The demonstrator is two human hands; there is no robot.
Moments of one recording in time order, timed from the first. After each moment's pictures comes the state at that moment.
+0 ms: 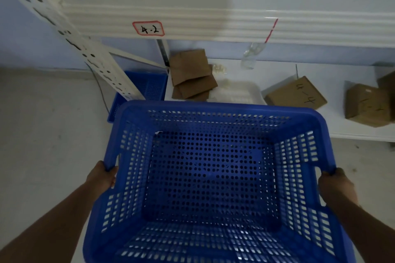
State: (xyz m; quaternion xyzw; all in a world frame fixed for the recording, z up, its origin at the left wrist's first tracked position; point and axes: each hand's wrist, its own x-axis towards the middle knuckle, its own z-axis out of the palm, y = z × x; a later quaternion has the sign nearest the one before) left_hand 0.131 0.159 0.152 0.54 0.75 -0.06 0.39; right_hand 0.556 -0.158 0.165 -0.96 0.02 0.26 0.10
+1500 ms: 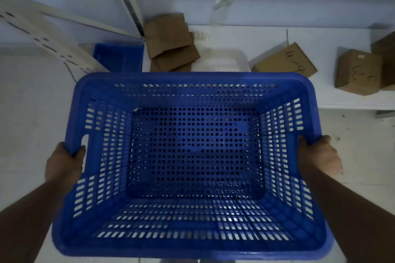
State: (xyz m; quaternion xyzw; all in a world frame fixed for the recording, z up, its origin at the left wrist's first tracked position) left_hand 0.146 0.146 0.148 0.61 0.76 -0.04 0.22; right_hand 0.564 -0.145 0.150 -0.99 0.01 0.14 0.04
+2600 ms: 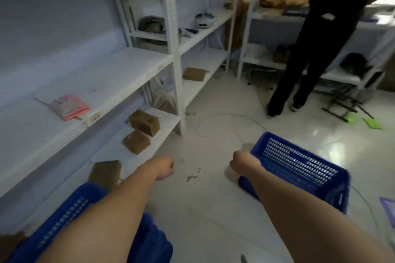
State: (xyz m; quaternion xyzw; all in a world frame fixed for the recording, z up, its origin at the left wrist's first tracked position) left_hand 0.495 -0.347 0.479 0.95 -0.13 -0.29 0.05; right_hand 0.442 -0.593 0.478 -0.95 0.19 0.20 0.17
